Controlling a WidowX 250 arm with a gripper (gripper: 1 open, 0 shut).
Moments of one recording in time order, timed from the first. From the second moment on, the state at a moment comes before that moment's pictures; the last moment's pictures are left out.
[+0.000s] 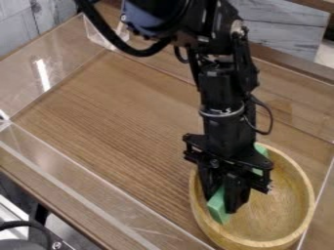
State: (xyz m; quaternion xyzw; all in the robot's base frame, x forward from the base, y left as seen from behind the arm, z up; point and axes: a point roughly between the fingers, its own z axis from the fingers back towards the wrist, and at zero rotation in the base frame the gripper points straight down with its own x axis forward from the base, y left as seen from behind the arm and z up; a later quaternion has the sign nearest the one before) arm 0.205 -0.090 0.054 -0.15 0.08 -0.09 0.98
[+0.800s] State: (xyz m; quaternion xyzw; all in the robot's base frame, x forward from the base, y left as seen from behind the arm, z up) arm 0.205 -0.093 0.054 -0.16 0.09 -0.08 0.98
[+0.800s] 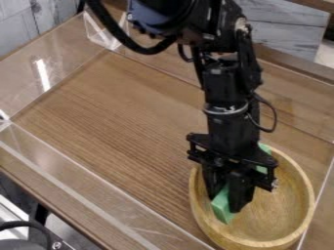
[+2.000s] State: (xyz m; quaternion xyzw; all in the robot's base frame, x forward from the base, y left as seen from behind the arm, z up) arm 0.207 -0.097 0.053 -0.17 0.10 -0.08 0.98
